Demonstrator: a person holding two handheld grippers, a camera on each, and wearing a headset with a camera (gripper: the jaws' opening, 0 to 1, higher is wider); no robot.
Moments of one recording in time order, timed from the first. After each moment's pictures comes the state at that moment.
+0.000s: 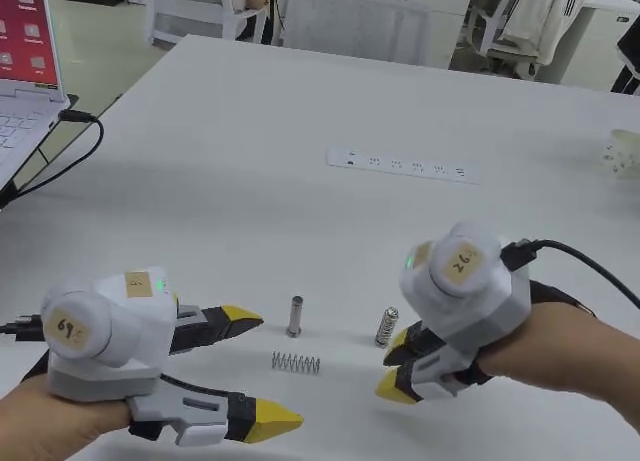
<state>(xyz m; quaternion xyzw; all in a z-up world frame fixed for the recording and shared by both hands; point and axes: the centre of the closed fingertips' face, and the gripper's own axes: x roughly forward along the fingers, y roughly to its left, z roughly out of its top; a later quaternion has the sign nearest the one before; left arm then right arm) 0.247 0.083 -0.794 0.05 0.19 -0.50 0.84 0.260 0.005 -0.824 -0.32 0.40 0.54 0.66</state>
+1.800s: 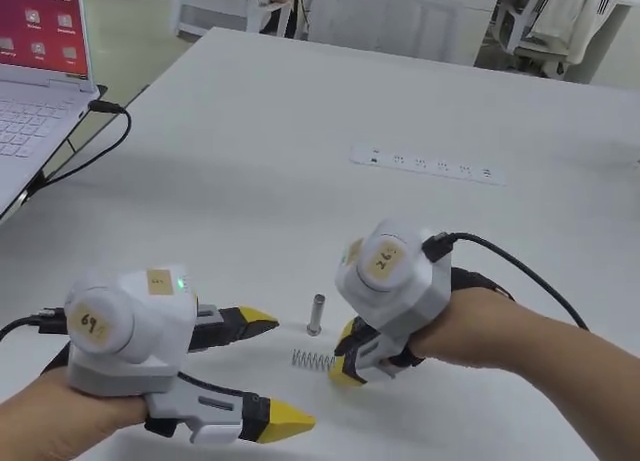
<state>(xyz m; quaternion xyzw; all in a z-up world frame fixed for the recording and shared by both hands) 0.244 0.090 -0.800 0.05 0.20 -0.50 0.84 0.273 0.070 -0.852 -0.36 0.38 0.59 0.62</state>
